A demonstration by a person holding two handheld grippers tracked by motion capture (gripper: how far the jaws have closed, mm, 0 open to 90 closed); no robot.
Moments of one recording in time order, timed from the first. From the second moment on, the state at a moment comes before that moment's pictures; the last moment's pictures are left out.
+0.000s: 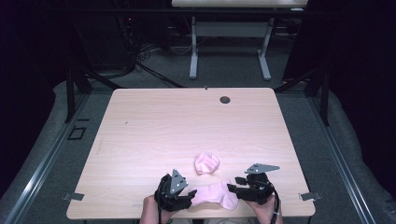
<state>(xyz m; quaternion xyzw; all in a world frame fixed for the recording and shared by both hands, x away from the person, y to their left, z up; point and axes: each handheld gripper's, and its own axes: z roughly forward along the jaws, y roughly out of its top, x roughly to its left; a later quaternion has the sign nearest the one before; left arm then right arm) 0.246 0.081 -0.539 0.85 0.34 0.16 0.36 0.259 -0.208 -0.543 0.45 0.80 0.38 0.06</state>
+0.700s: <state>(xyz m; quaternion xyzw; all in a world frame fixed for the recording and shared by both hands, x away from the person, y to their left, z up) 0.249 0.066 -0.568 0.89 0.32 0.15 0.29 0.257 -0.186 -0.567 0.44 0.83 0.31 0.10</state>
